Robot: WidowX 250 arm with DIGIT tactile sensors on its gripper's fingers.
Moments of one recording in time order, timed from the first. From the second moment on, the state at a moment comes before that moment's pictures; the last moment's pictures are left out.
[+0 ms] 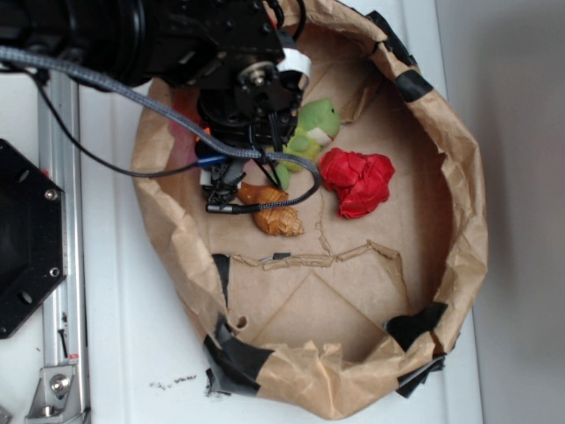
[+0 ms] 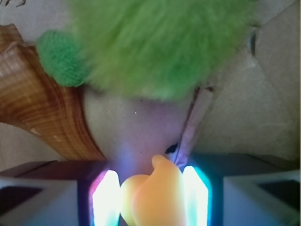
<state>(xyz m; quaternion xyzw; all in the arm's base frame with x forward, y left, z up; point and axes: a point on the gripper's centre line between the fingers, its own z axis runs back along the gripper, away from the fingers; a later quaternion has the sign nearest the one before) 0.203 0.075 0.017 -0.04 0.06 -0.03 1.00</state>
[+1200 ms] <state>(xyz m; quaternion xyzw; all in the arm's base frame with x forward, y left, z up) 0.255 0.030 0.125 -0.07 -0.03 0.01 1.00</state>
